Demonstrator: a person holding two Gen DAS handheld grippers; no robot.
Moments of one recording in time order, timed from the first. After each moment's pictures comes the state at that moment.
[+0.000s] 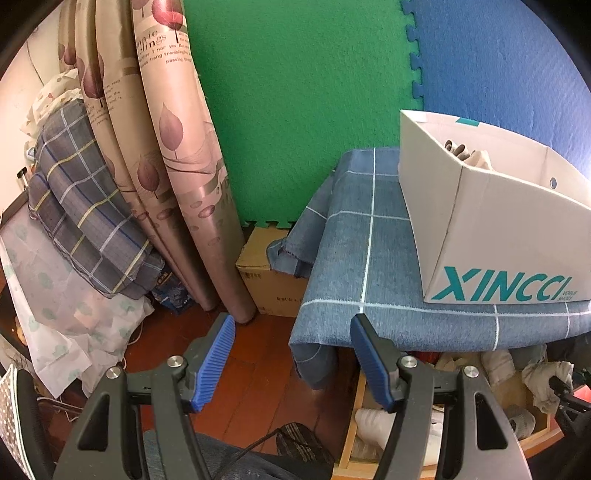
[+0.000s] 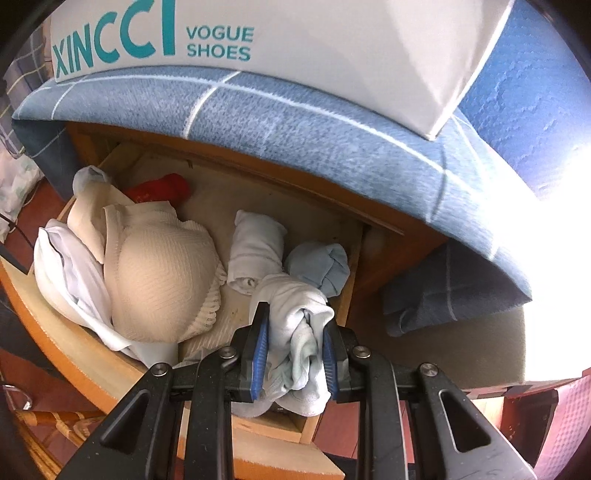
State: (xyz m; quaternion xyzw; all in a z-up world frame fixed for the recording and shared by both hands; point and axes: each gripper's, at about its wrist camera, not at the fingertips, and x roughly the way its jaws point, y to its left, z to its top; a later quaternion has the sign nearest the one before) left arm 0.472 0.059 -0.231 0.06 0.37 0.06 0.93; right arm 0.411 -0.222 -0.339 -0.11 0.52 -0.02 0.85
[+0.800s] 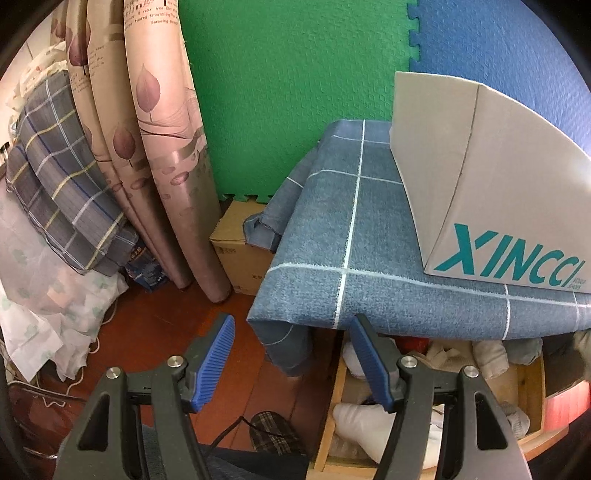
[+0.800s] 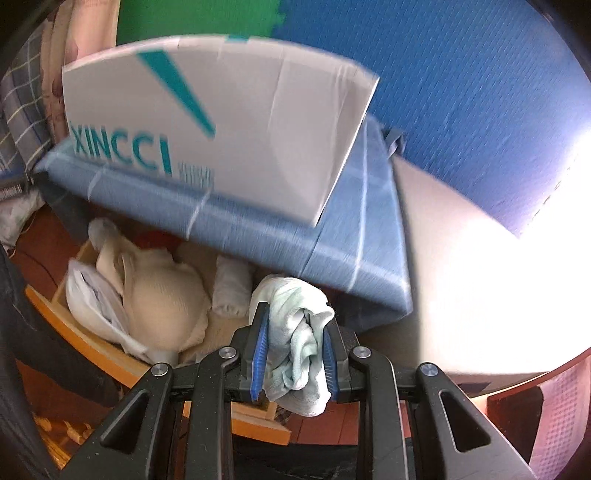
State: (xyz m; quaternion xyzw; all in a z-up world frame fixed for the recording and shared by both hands) left arm 0.487 0.057 -0.274 0.03 0.40 0.04 0.92; right arm 0.382 -0.236 -0.240 -0.11 0.46 -0.06 0.88
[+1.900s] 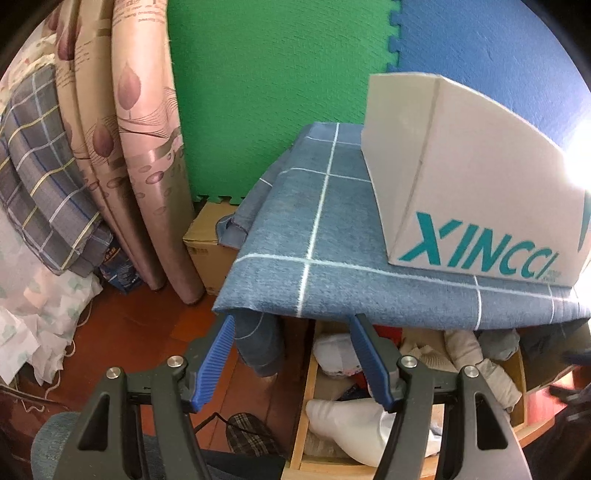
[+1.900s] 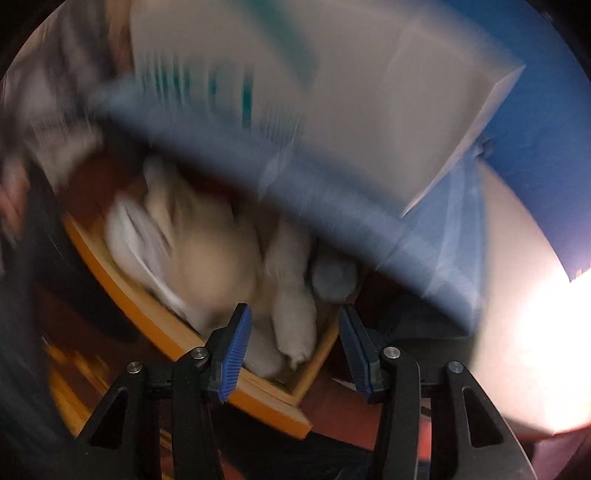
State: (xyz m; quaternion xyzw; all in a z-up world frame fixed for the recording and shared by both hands) left arm 0.476 0.049 -0.275 0.01 0.39 -0.02 0.92; right arm 0.411 -0.222 -0.296 -0.18 0.55 0.10 0.81
